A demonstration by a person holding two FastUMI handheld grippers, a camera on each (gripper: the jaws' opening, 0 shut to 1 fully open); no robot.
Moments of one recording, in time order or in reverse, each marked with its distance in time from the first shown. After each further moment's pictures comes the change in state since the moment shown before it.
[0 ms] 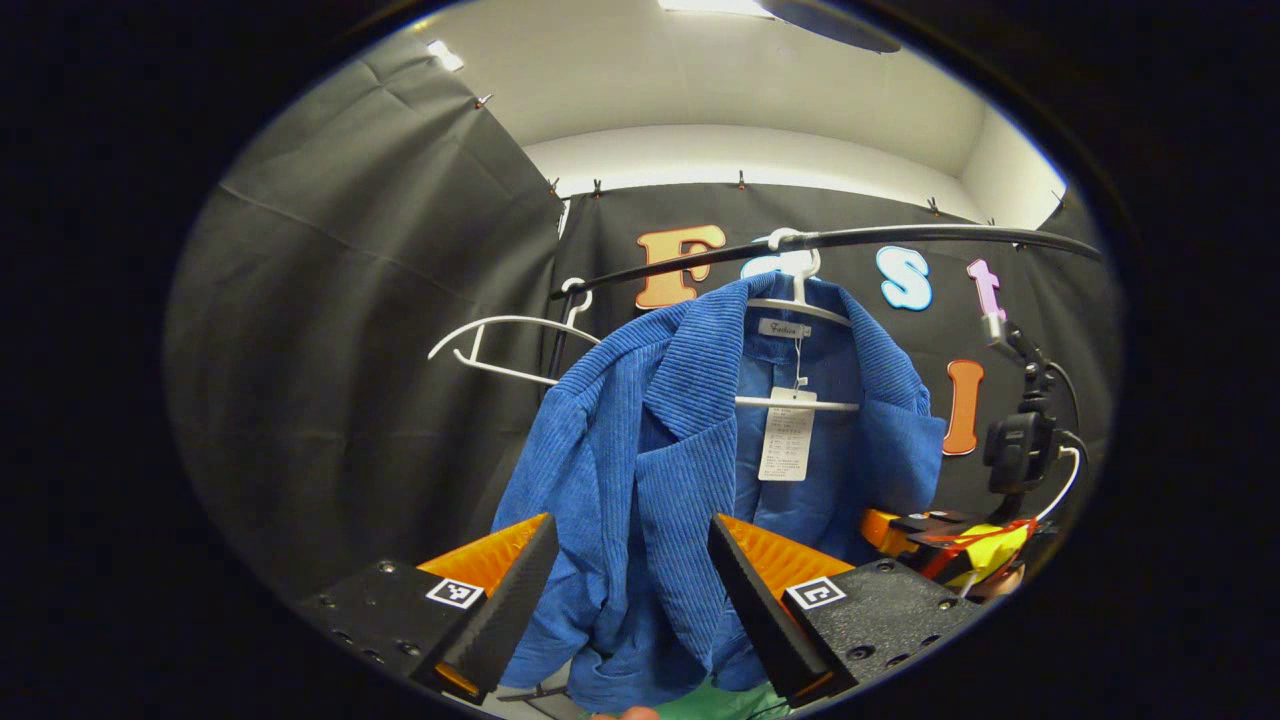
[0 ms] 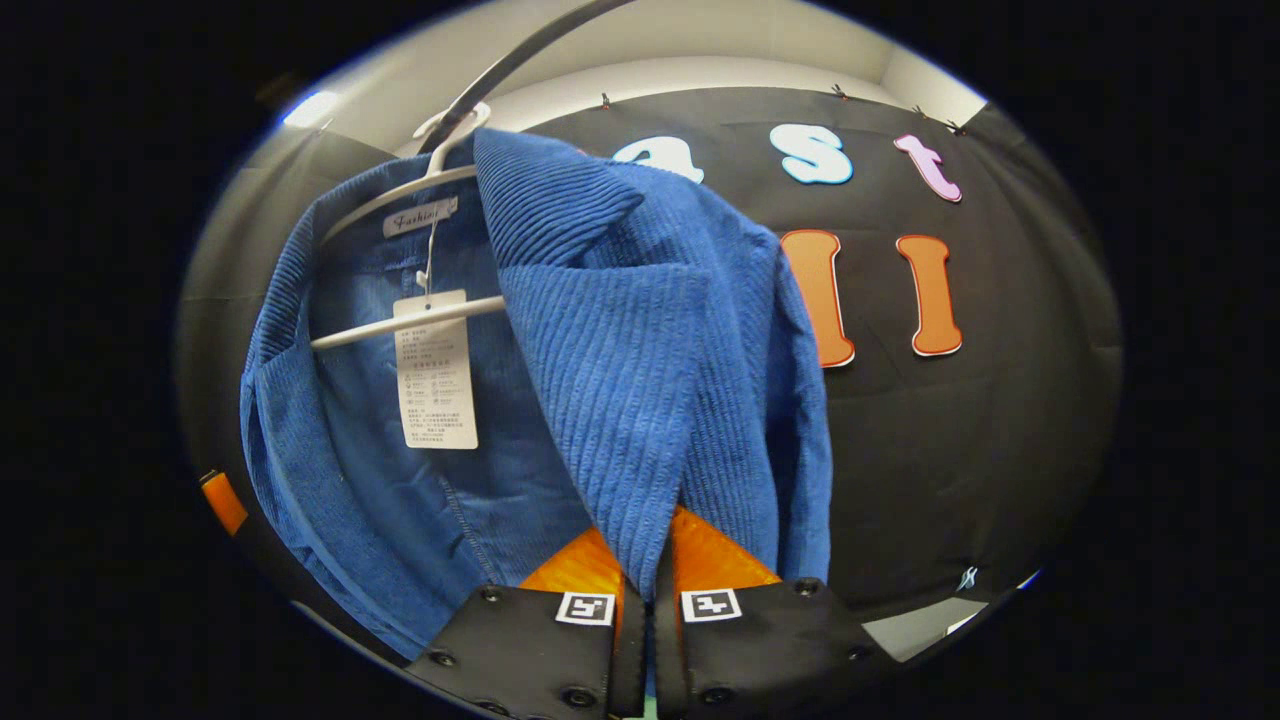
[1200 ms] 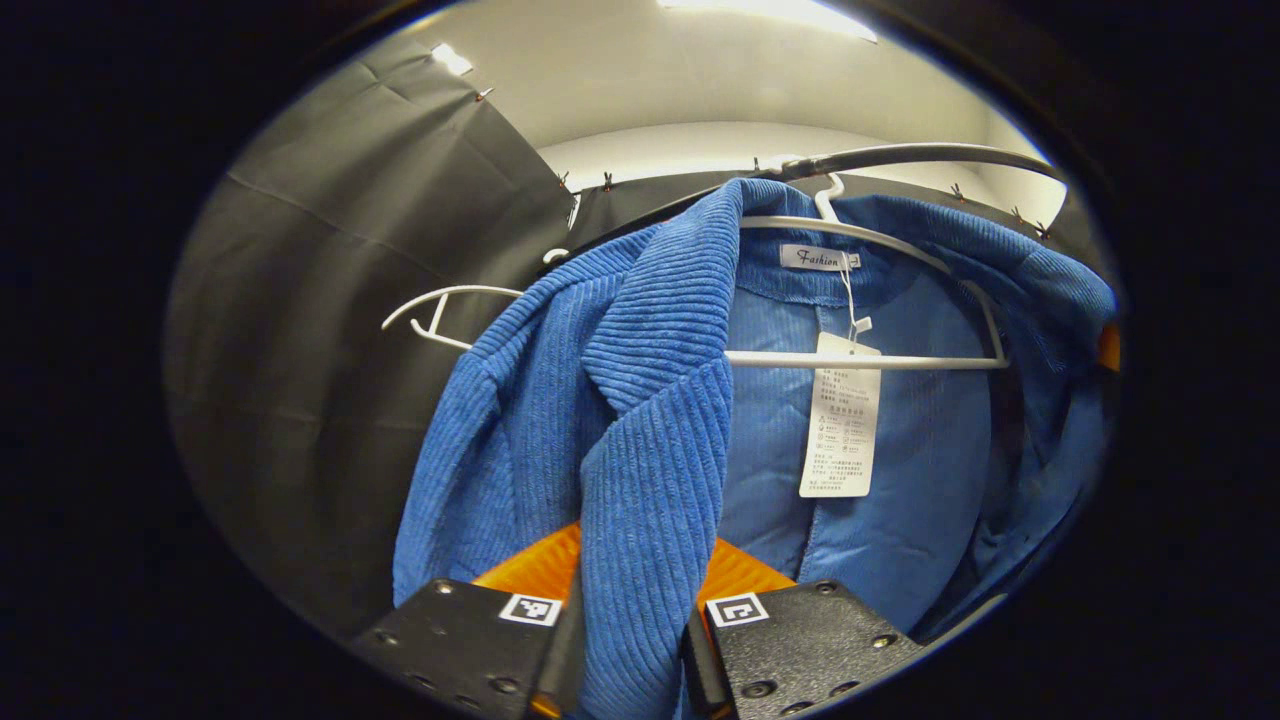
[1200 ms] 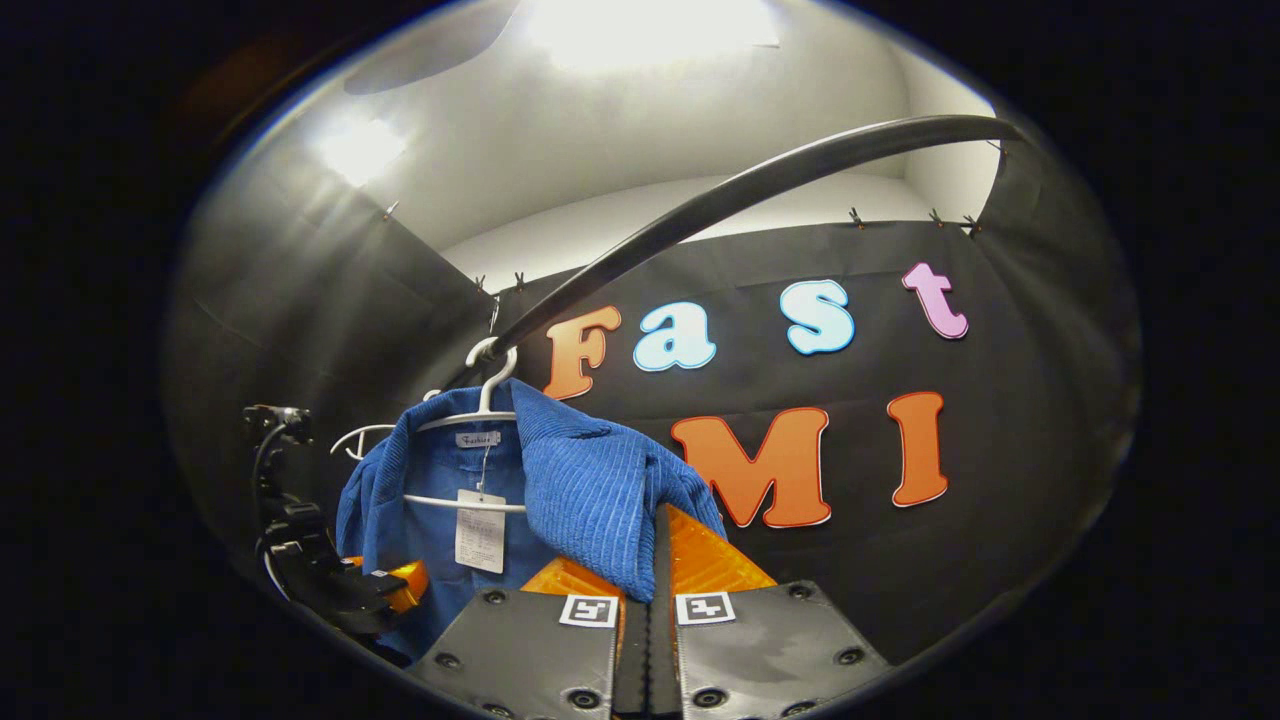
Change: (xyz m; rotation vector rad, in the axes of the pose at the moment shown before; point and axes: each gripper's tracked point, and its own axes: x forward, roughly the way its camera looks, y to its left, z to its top) left arm 0.089 -0.022 -0.030 0.034 -0.048 0.037; right arm -0.097 -0.038 0.133 -0.092 -0.391 0.096
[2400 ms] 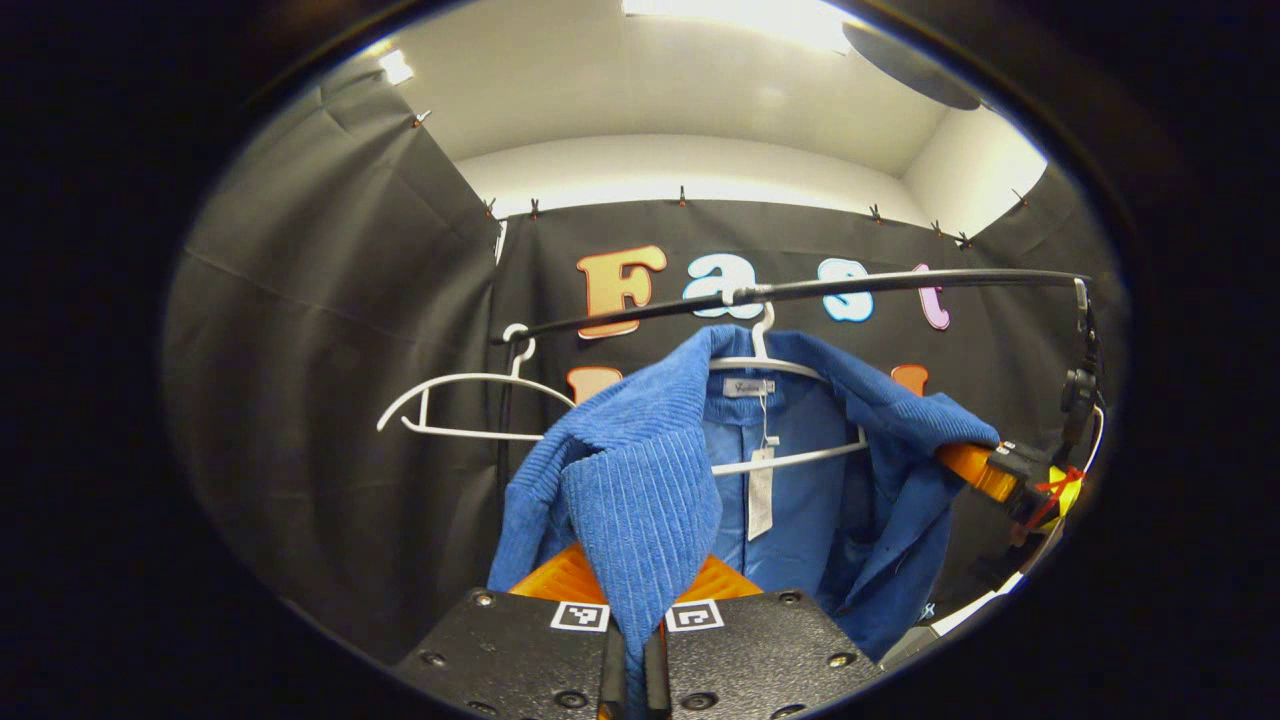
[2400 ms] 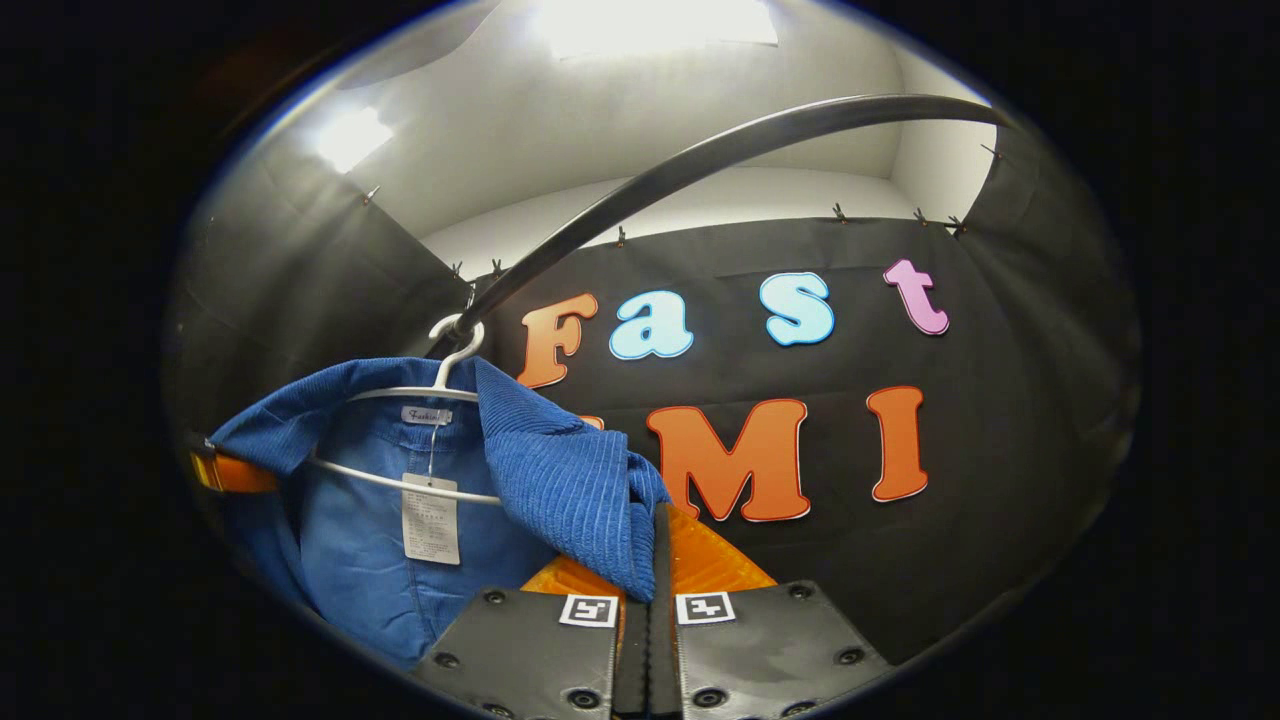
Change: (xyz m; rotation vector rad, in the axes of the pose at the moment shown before) left arm -0.078 0.034 0.121 0.060 -0.035 -0.225; right arm 0.012 -0.021 -0.017 -0.014 0.014 -0.068
